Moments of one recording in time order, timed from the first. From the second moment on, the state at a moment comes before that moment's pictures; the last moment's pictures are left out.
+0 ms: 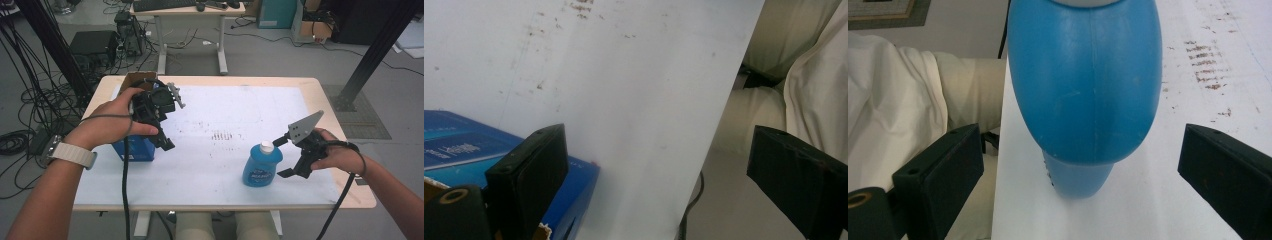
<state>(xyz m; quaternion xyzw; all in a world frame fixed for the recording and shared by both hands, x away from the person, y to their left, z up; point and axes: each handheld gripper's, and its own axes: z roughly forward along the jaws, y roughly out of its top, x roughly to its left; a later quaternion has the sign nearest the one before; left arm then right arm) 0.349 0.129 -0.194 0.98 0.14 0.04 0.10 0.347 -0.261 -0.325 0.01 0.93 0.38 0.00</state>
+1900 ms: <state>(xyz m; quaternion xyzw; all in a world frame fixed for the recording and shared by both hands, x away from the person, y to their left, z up) 0.349 0.132 -0.198 0.98 0.15 0.04 0.10 0.349 -0.258 -0.331 0.02 0.92 0.38 0.01</state>
